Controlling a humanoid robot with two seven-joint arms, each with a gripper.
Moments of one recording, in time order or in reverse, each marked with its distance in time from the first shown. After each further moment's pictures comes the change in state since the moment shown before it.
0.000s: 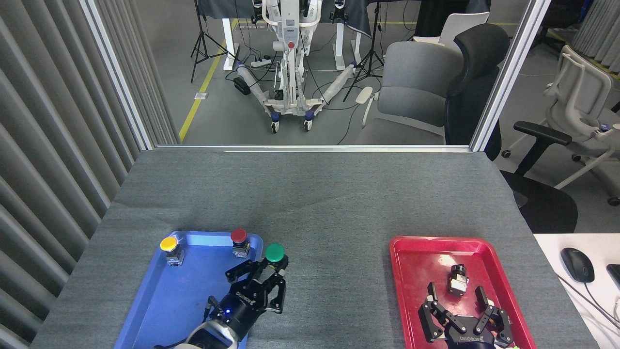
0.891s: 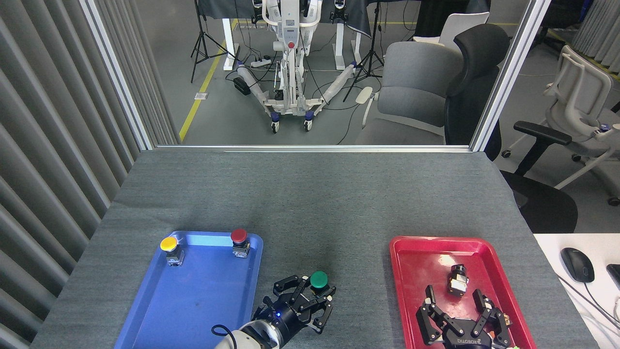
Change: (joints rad) left arm -0.192 -0.138 -0.200 0.432 0.004 0.020 0.011; right arm 0.008 0.007 0.011 0.003 -0.002 0.006 -0.001
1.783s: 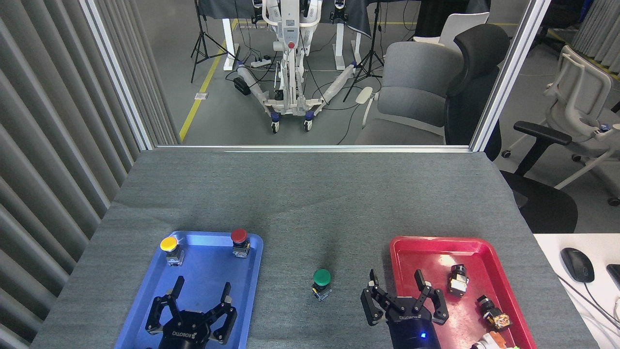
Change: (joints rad) left arm 0.564 0.213 0.401 -0.836 0.018 0.363 -0.010; right arm -0.129 0.039 0.255 0.054 0.001 0.162 0.096
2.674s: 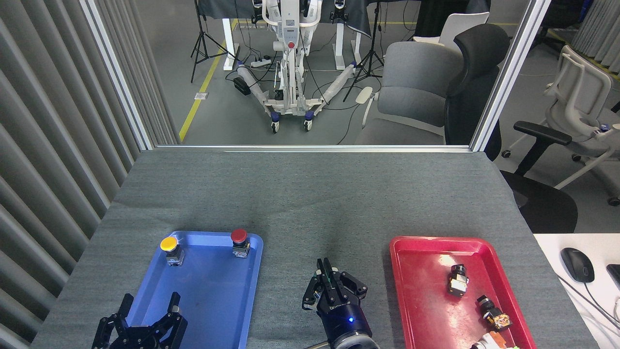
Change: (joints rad) left arm 0.098 0.004 0.262 -0.051 0.151 -0.209 -0.049; right arm -0.162 0.154 0.144 0.278 0.098 -0.029 0.004
